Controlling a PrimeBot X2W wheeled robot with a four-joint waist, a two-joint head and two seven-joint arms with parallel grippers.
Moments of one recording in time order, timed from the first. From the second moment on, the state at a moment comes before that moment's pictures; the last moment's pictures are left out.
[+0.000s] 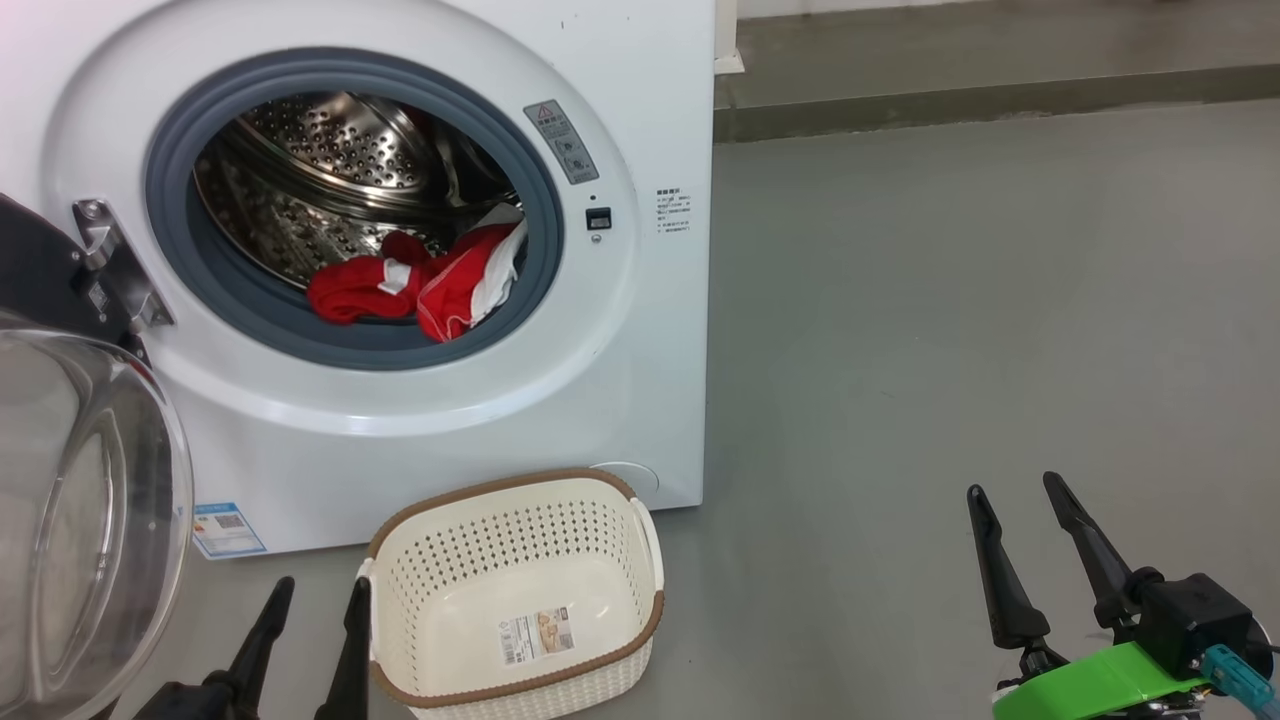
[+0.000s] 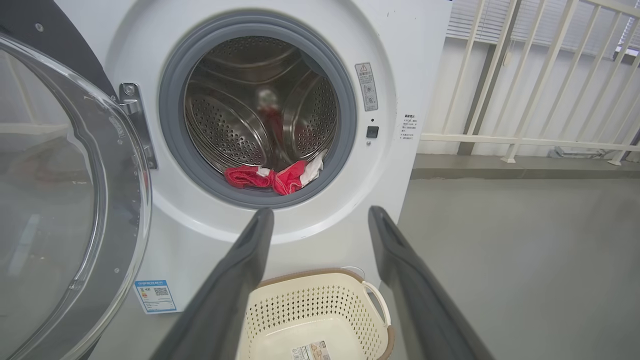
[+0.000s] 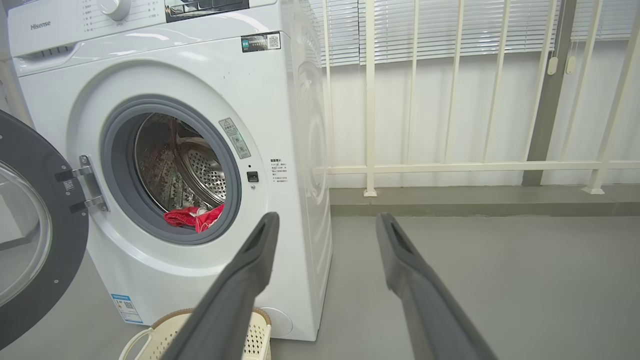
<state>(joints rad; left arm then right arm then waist) 0.00 0.11 0.00 0.25 -0.27 -0.13 -0.25 0.04 -0.06 -0.01 0.14 0.25 0.12 -0.25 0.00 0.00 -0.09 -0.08</state>
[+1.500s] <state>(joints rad) 0.00 0.08 0.04 0.26 -0.23 -0.13 -0.25 0.04 -0.06 0.00 0.14 0.25 0.12 -0.25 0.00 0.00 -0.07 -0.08</state>
